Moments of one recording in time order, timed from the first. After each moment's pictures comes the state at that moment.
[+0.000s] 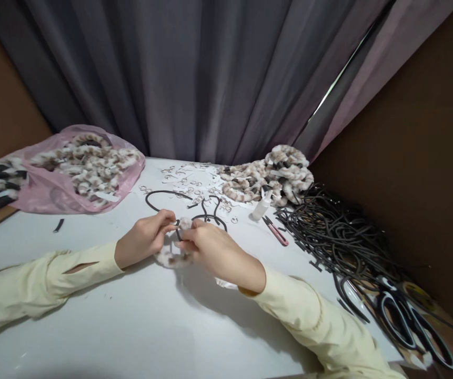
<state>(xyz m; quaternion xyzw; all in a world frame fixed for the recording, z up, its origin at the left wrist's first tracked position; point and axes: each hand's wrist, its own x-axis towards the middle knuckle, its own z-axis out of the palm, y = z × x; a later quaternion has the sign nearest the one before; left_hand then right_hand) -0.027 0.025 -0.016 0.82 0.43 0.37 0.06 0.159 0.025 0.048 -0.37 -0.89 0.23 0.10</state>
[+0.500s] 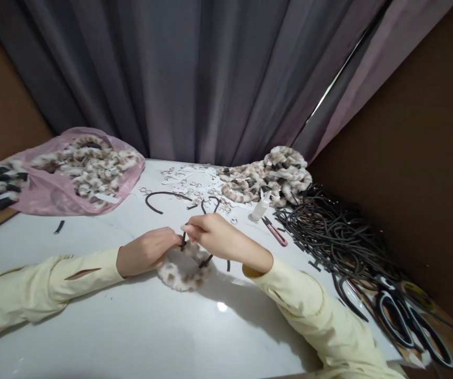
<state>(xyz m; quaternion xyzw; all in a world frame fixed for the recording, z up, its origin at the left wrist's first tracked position) -0.028 0.022 -0.024 0.92 0.24 0.30 -0.02 0.161 0.040 0.064 -0.38 -0.85 0.35 0.11</state>
